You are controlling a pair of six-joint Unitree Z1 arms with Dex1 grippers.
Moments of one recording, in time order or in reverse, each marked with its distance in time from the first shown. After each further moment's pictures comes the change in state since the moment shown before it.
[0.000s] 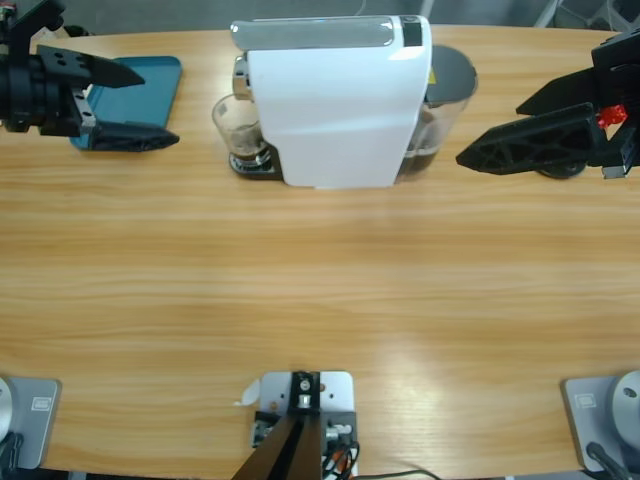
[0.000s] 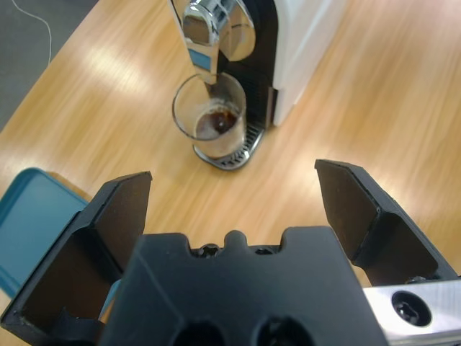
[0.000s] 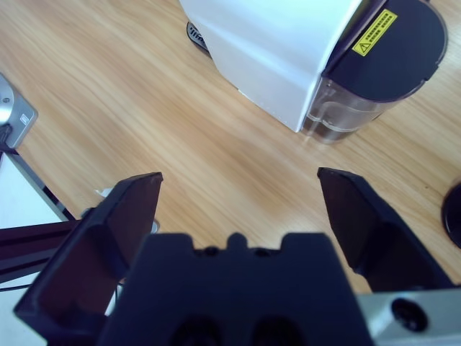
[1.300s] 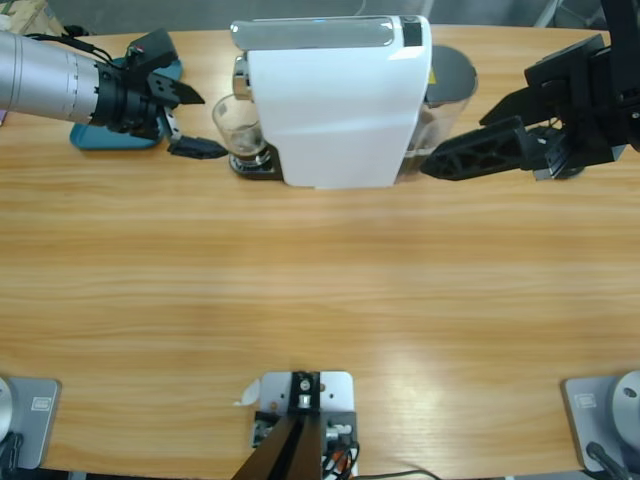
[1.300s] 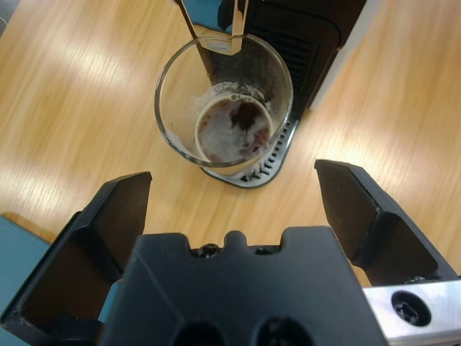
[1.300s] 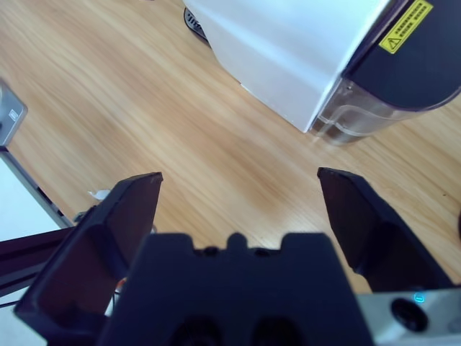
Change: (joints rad) arm 0 0.013 0.311 -0.059 -0.131 -0.034 0.154; arm 1 0.000 0.085 0.007 -0.044 0.017 -0.005
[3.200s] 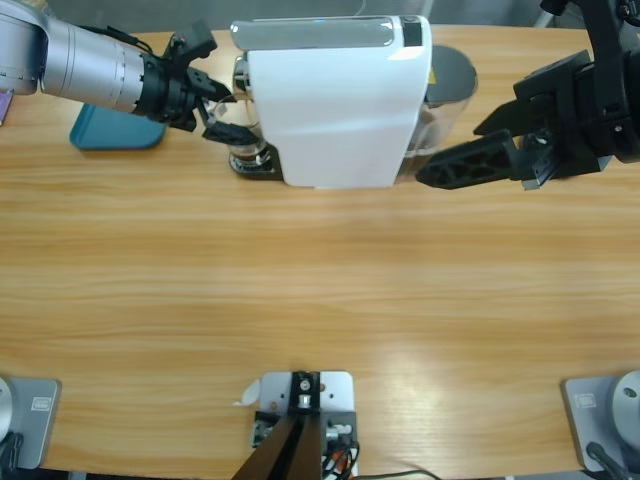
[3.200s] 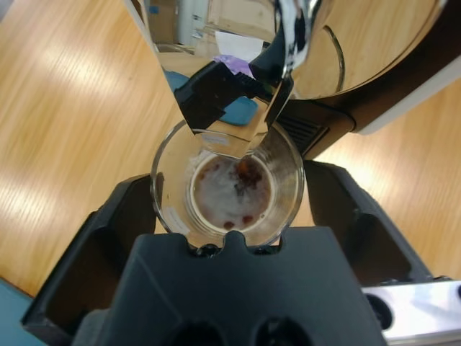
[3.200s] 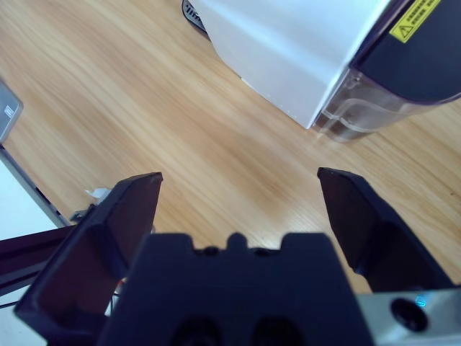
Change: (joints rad) arm 0 -0.051 0.103 -0.095 -0.027 -0.016 -0.076; arm 1 -0.001 0.007 0.031 -0.030 0.005 0.000
